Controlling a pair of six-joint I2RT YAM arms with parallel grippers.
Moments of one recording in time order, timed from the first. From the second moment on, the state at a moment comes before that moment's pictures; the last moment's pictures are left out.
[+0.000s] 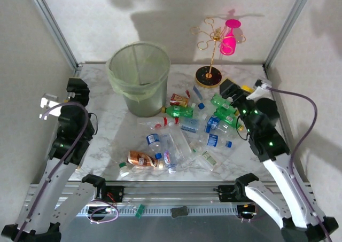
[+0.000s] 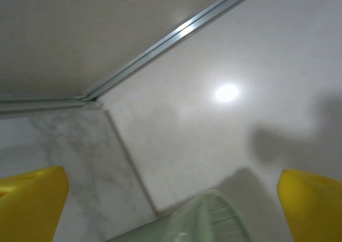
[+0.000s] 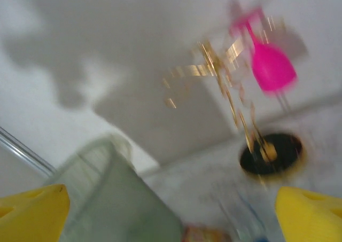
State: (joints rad) left arm -0.22 0.77 0.90 -0.28 -0.80 -1.07; right arm 0.39 0.82 0.93 -0.24 0.14 0.64
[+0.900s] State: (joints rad) left arm 0.23 1.71 1.20 -0.75 -0.33 -1.65; right arm 0.41 1.16 0.90 -0.45 -0.16 0.70
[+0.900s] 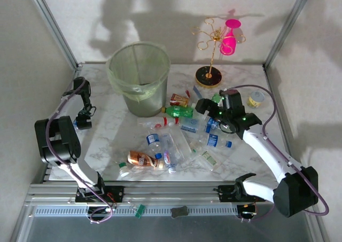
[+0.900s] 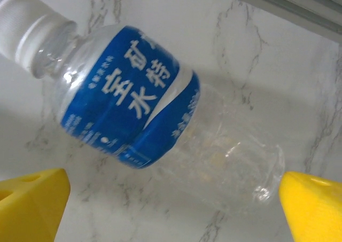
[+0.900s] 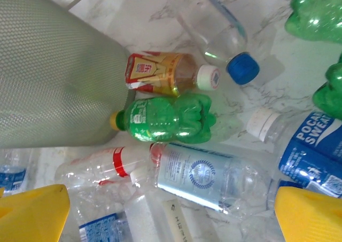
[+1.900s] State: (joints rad) left arm 0.30 1.90 1.22 -0.72 -0.31 -1.65; right arm 0.45 1.38 1.09 -0.43 -0.17 0.68
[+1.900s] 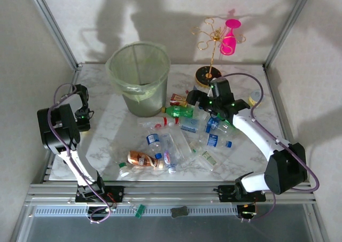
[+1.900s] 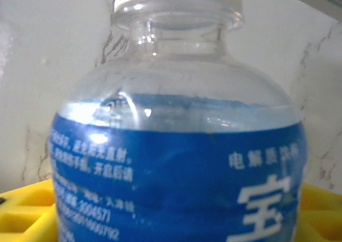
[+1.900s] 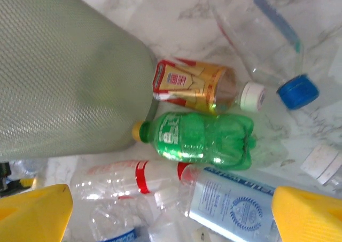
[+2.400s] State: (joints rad) left arm 0.15 1.71 1.26 -0.80 -0.37 -1.47; right arm 0.46 1.08 1.08 -0.32 -0.14 0.61
